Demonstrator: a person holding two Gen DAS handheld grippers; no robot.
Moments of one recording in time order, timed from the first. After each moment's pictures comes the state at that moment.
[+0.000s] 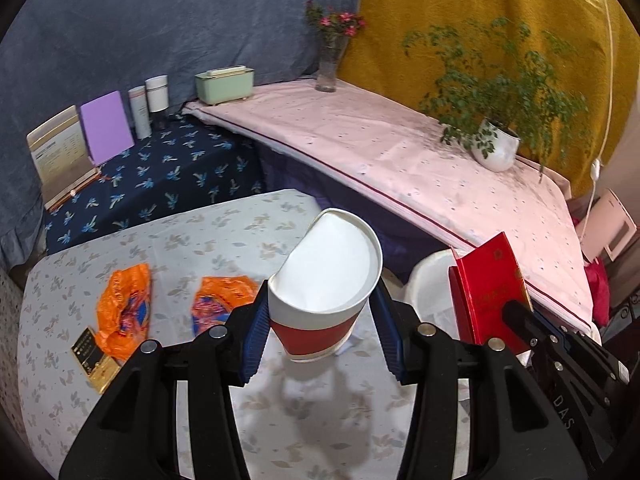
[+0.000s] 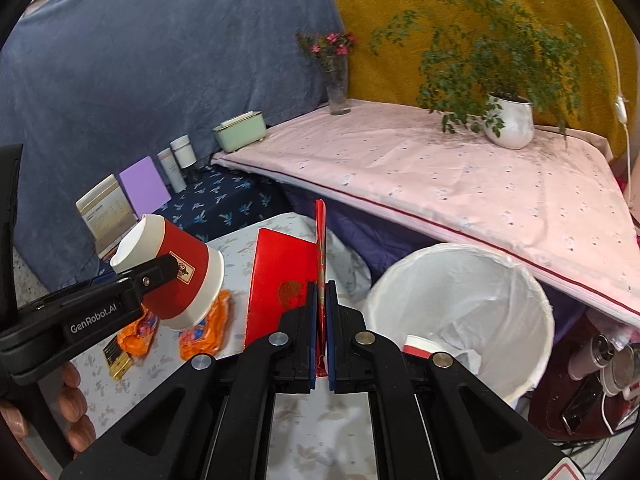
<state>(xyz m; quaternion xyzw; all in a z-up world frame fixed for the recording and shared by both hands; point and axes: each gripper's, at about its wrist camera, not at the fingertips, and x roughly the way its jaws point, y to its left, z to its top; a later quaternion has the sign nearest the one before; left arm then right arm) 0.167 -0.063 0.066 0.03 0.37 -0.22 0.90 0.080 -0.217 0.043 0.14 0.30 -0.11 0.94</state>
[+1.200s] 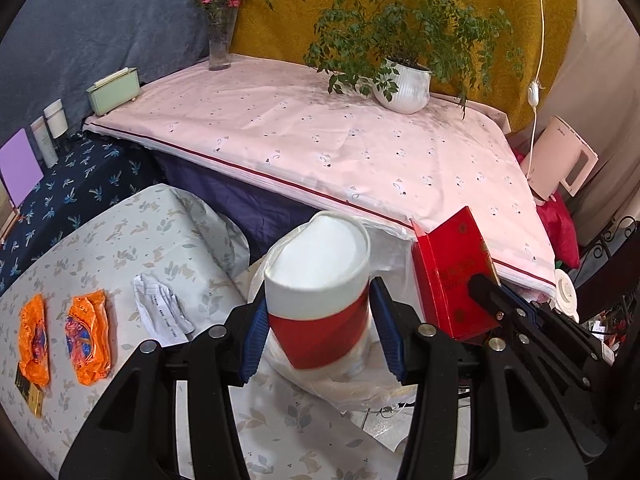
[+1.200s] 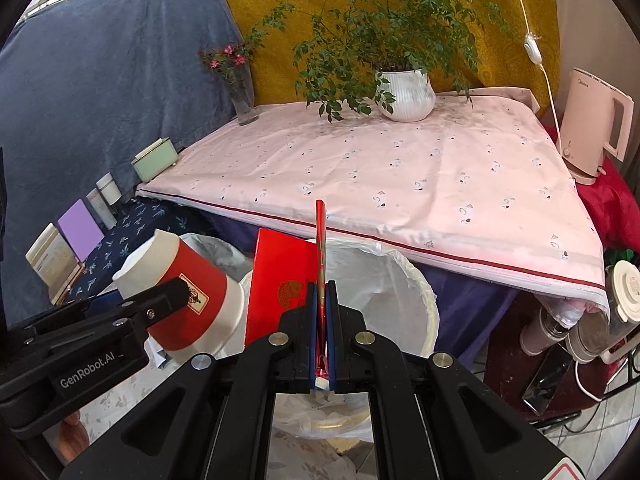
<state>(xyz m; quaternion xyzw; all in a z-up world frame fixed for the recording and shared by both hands) 0.130 -0.223 0.038 0.09 0.39 -0.34 0.85 0.034 -0.351 0.015 0.20 0.30 -0.21 0.91</state>
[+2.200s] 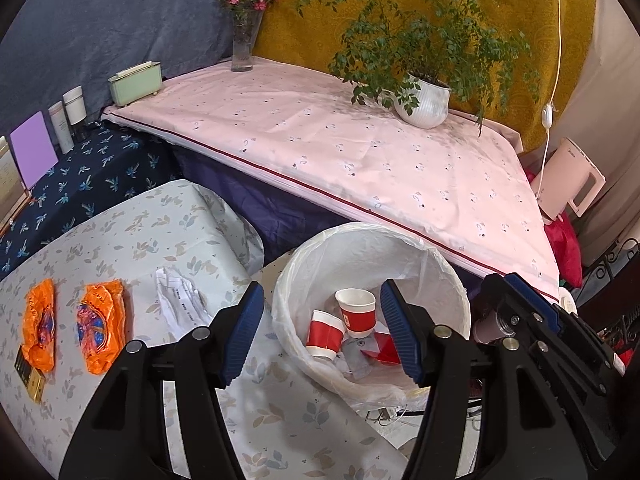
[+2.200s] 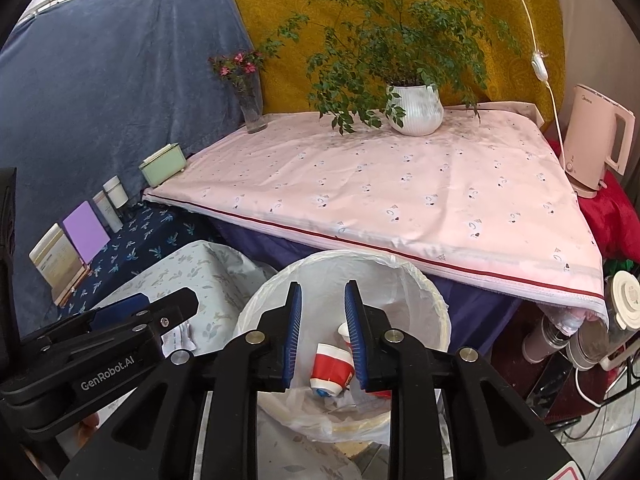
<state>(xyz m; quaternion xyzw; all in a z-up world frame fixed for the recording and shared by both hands) 0.135 -0.193 0.047 0.06 0.39 -0.31 0.87 0.034 -0.329 0.033 0.19 0.28 -0.20 0.92</state>
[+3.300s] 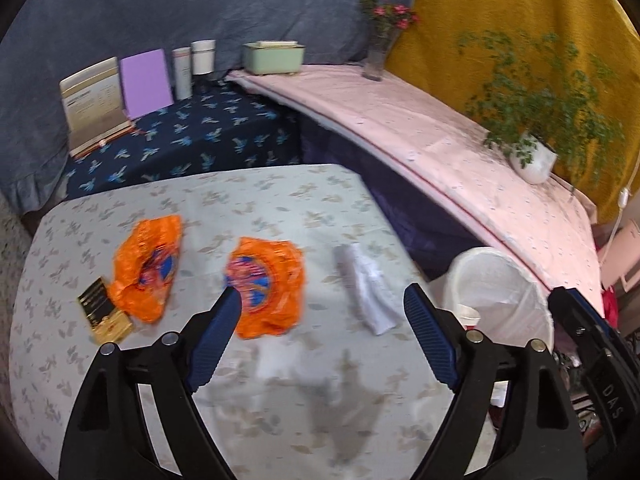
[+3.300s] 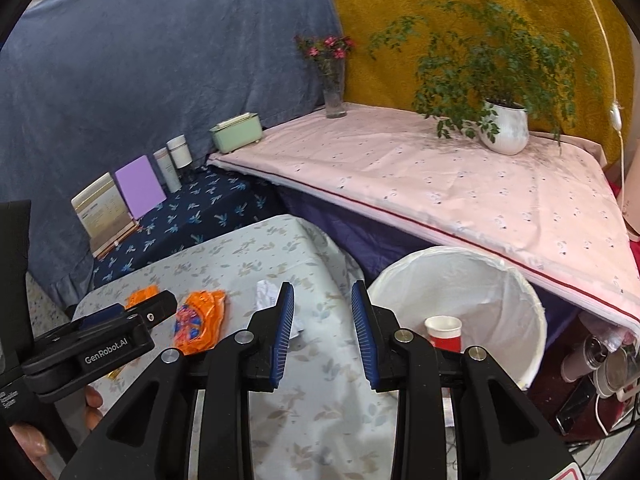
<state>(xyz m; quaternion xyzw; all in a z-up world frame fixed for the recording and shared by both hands) 0.175 -0.006 0.031 -0.02 0.40 -0.15 0.90 0.081 -0.201 0.047 0.13 0.30 -0.11 0.94</state>
